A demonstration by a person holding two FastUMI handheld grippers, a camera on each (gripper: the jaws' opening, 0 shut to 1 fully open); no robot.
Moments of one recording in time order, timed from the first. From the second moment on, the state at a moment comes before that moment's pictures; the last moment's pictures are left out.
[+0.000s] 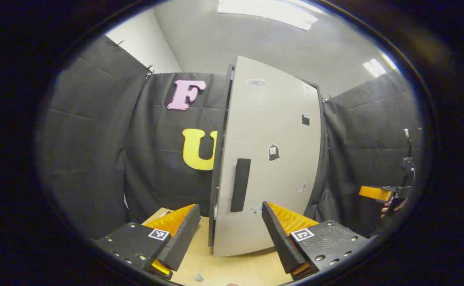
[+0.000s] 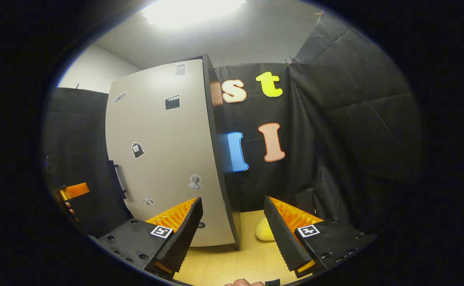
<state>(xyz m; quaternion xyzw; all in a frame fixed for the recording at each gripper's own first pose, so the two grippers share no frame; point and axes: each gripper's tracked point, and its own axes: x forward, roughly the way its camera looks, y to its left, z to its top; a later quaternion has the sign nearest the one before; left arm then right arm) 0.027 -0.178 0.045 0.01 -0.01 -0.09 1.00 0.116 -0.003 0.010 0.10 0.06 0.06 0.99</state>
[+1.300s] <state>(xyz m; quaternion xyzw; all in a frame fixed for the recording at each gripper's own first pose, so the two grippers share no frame) 0.085 -0.098 0.037 -0.04 -0.02 -0.11 0.99 0.146 0.046 0.018 0.10 0.06 0.03 0.99</state>
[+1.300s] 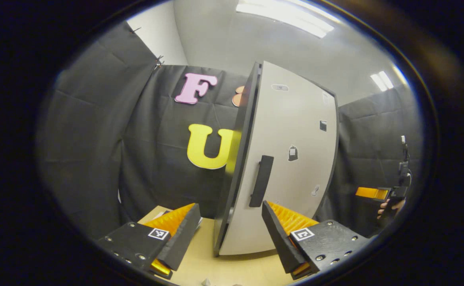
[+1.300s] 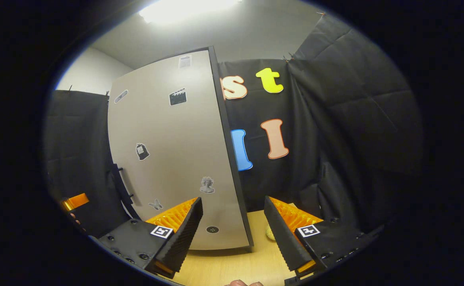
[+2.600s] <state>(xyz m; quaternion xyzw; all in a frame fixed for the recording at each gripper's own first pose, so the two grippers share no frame) 0.078 -0.182 0.002 -0.03 -0.01 -0.05 1.00 0.167 -0.018 -0.025 0.07 0.08 0.09 0.99</state>
